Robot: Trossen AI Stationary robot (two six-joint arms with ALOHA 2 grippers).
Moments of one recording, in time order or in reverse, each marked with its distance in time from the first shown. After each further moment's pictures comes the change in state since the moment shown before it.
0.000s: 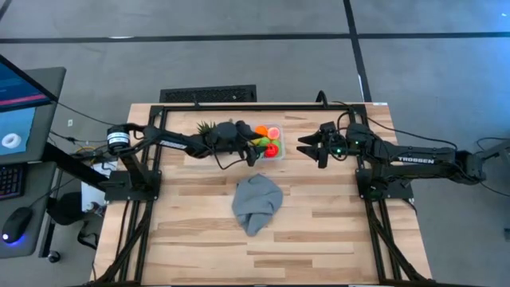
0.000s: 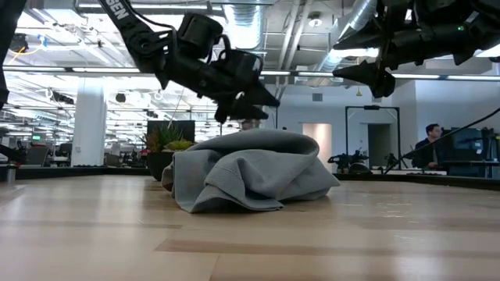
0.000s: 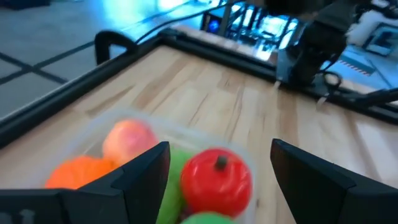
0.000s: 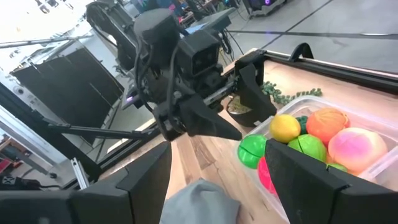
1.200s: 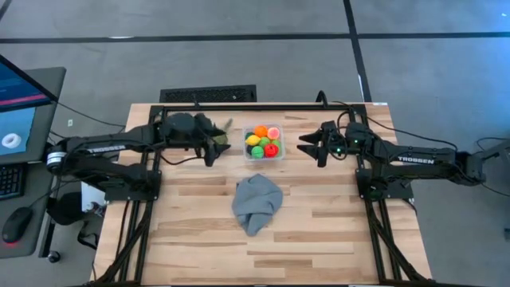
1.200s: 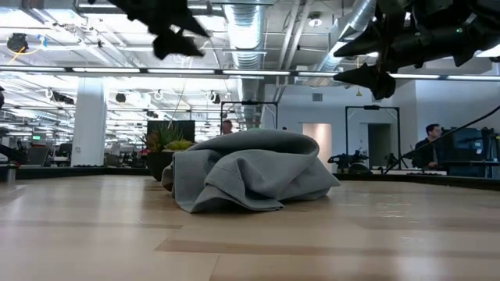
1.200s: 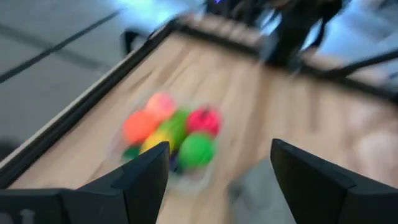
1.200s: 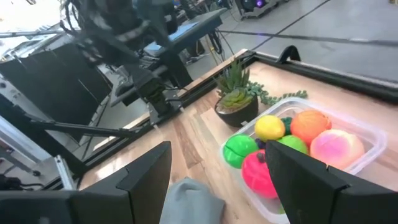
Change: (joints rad) left arm -0.032 -0.678 0.033 -0.840 -0.025 0.018; right arm -0.025 0.000 0.000 -0.024 0.004 -0.055
